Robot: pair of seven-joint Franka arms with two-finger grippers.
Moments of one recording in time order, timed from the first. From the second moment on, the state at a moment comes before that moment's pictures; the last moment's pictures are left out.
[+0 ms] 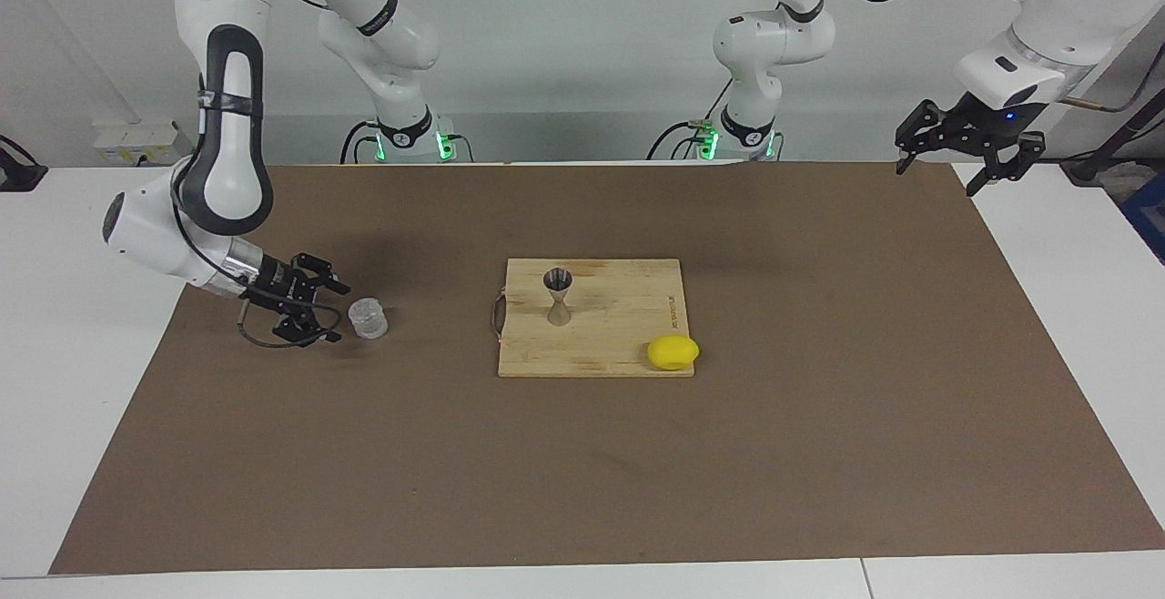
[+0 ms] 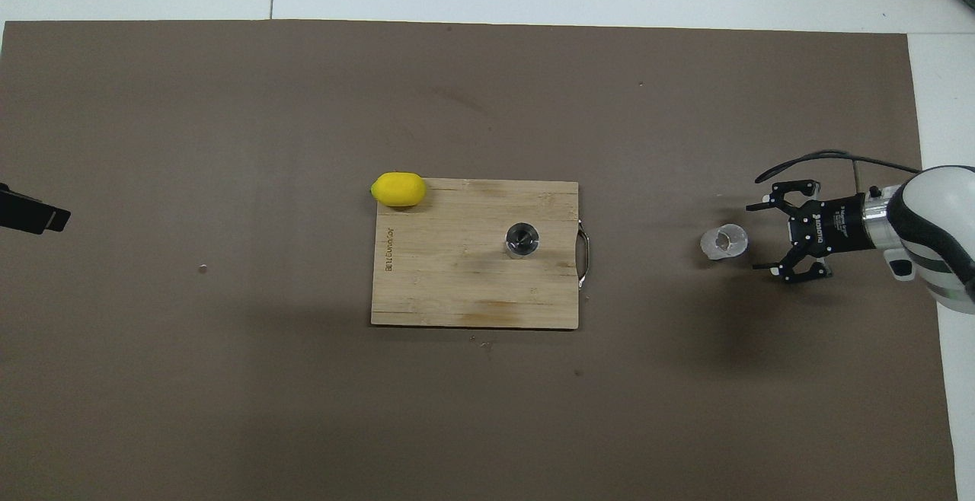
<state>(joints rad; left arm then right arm) 0.06 0.01 -0.02 -1.52 -0.03 1.49 0.38 -0.35 0.31 0.07 -2.03 0.68 2.01 0.87</state>
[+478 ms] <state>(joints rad) 0.06 0.00 -0.02 -1.53 -0.02 1.48 0.17 -0.35 0.34 0.08 -2.09 0.78 2.01 0.81</state>
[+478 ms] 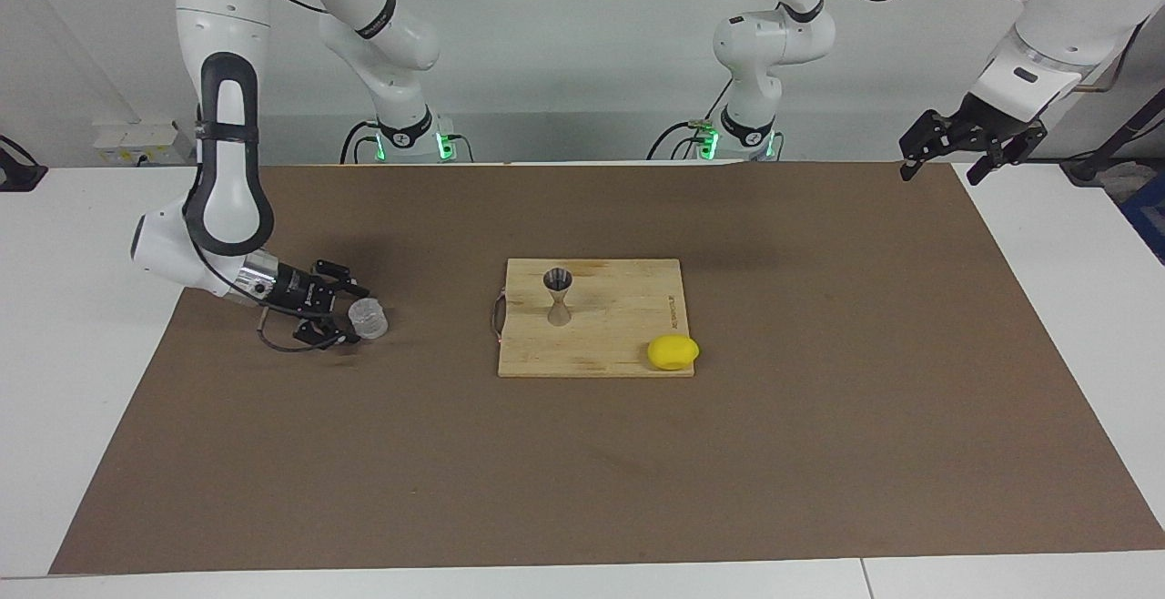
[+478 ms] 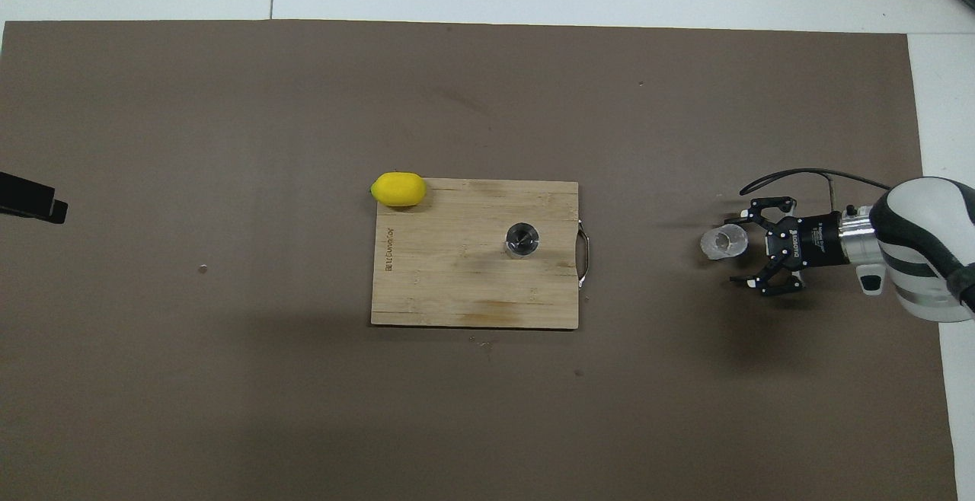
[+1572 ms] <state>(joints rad) 0.06 0.00 -0.02 -1.53 -0.02 1.48 0.17 -0.27 0.26 0.08 -2.10 0.84 2.01 0.86</state>
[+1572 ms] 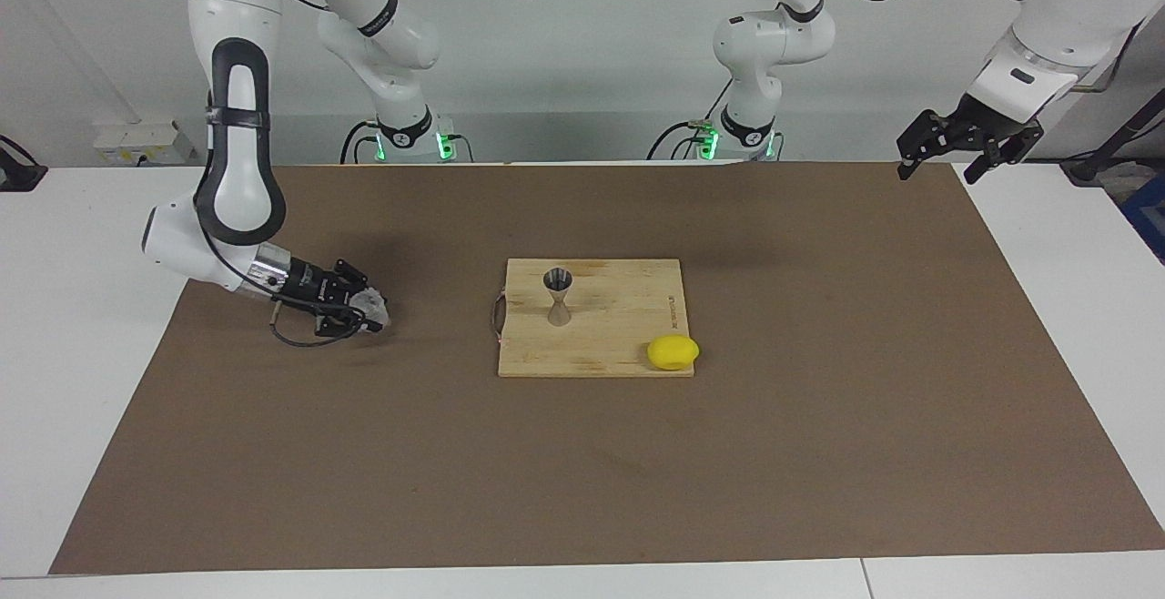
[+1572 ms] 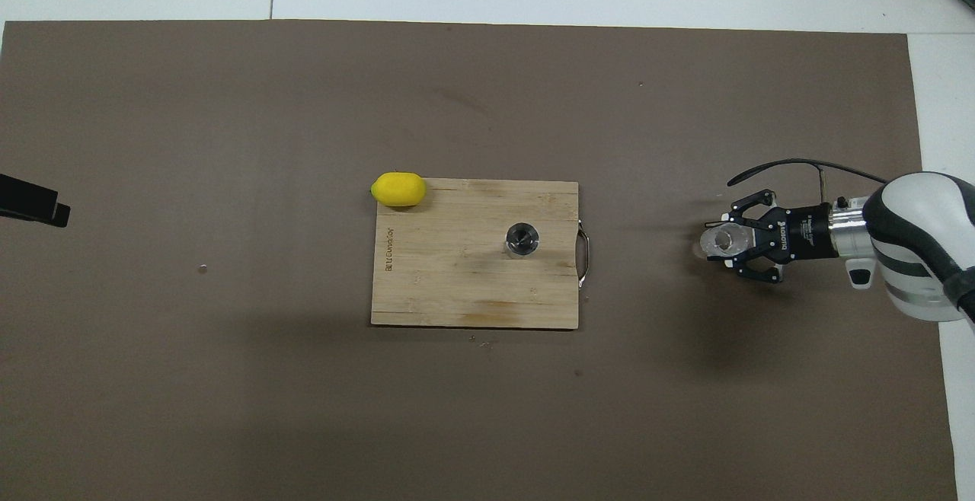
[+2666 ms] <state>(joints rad) 0.02 0.00 -0.02 -1.54 -0.02 1.48 0.17 0.22 0.18 0.09 -1.93 0.45 2.18 1.63</state>
